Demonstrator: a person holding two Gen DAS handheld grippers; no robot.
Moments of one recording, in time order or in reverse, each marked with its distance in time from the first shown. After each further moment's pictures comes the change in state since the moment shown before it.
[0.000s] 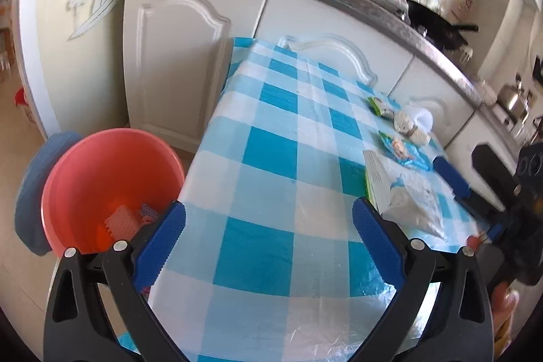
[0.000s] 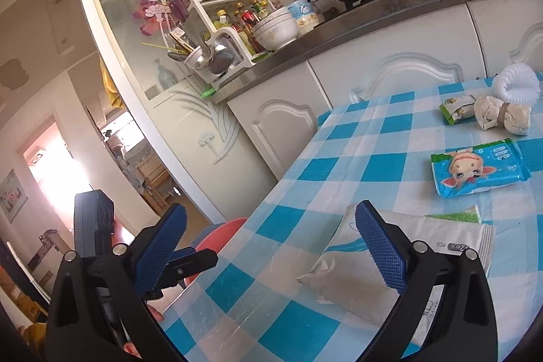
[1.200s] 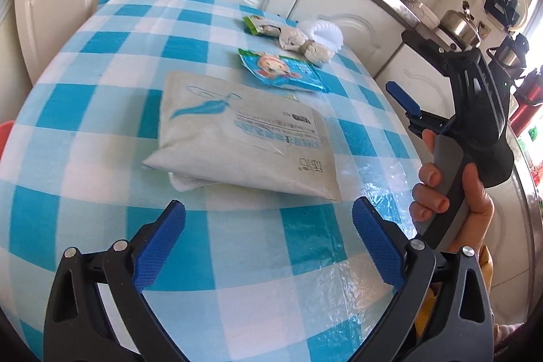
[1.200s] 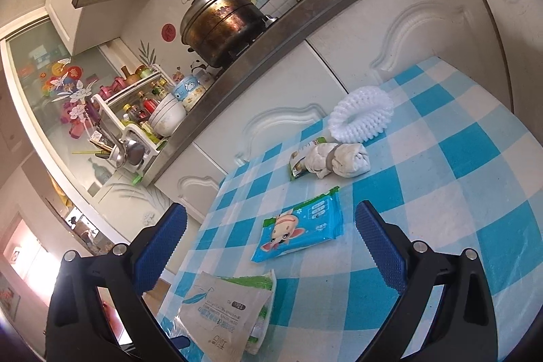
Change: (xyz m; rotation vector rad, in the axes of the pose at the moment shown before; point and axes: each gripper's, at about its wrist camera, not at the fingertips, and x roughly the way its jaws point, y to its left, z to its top) left arm 0.051 -0.149 -0.033 0.153 0.231 -0.256; right arm -0.104 -0.167 0.036 0.313 -0.180 -0.217
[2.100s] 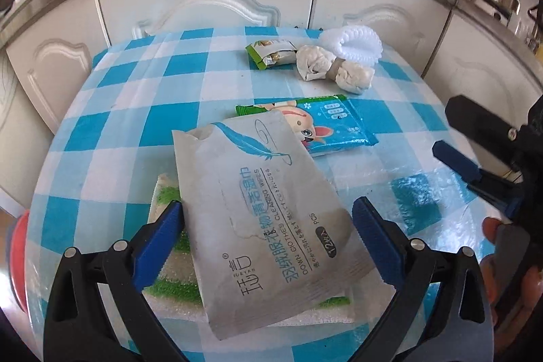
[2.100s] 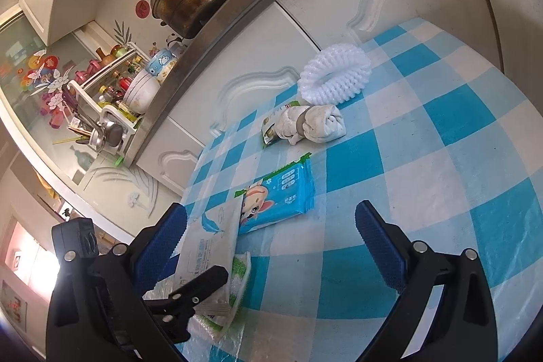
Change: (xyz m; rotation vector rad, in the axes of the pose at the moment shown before) left arm 0.072 -0.038 0.075 0.174 -0.021 0.303; right arm 0.017 -0.020 -0.007 0.044 0.136 -0.062
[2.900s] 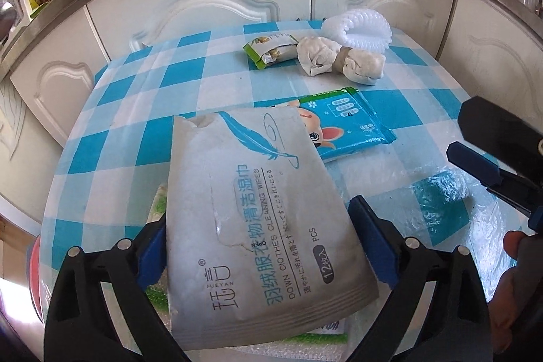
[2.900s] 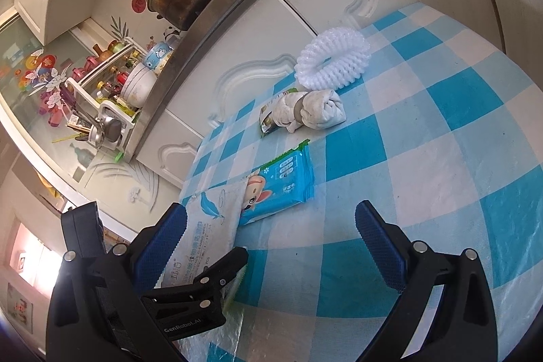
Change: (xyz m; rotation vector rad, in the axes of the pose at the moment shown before) left arm 0.015 -0.011 0.007 0.052 0.006 0.077; right arm 0.011 -0.003 -0.005 0.015 0.048 0.009
